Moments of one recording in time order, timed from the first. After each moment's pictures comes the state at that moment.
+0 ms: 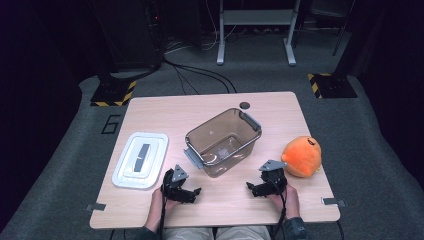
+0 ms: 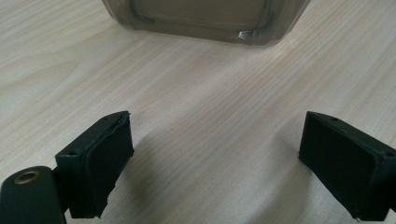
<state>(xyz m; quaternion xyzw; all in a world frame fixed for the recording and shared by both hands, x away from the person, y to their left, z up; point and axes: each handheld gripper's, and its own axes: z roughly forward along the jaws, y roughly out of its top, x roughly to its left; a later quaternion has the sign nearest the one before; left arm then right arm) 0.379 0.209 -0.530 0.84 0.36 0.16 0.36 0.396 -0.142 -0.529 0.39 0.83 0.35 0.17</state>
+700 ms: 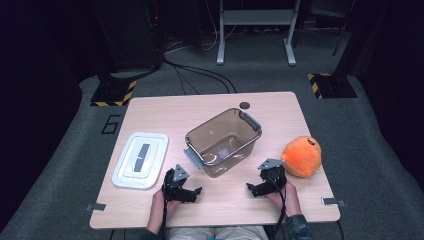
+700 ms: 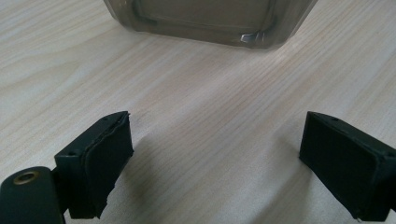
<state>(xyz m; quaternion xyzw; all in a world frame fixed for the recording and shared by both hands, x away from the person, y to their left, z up) 0.379 0.207 -0.529 0.84 0.37 0.16 0.36 0.401 -0.139 -0.525 0.40 0.84 0.33 0.15</state>
